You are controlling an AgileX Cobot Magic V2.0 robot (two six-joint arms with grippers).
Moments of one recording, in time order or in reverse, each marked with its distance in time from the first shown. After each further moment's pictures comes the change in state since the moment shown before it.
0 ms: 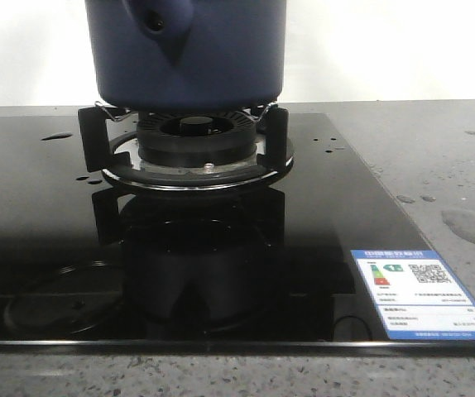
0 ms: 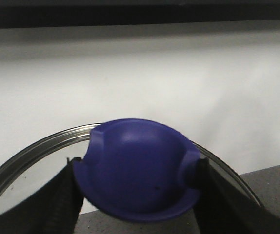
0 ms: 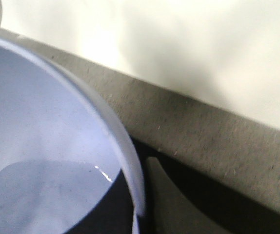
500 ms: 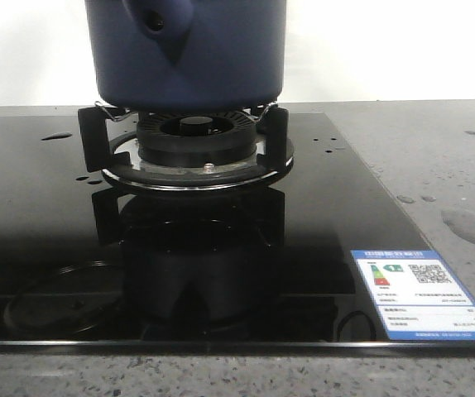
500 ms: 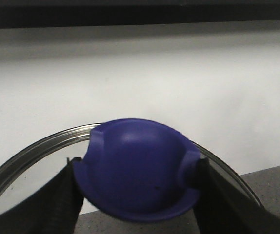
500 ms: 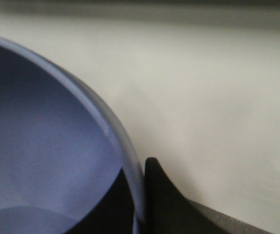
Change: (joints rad) left arm 0.000 0.000 0.000 -0.002 -0.002 0.002; right arm 0.120 -0.146 0.500 -0.026 -0.859 -0.095
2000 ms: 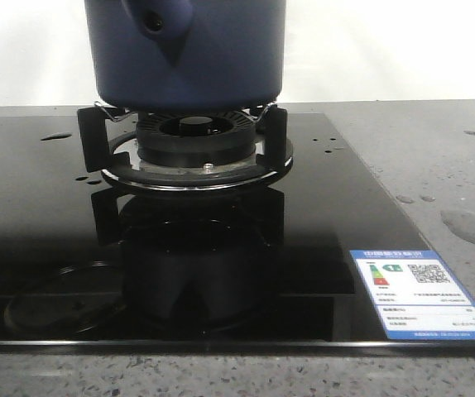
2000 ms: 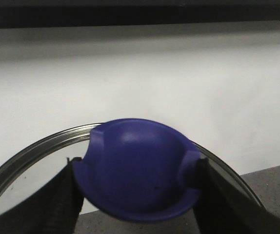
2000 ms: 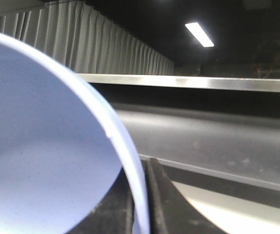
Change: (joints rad) left arm 0.000 0.000 0.000 -0.002 0.007 0.000; right arm 0.036 -0.001 0.085 -0.242 -0.622 0.000
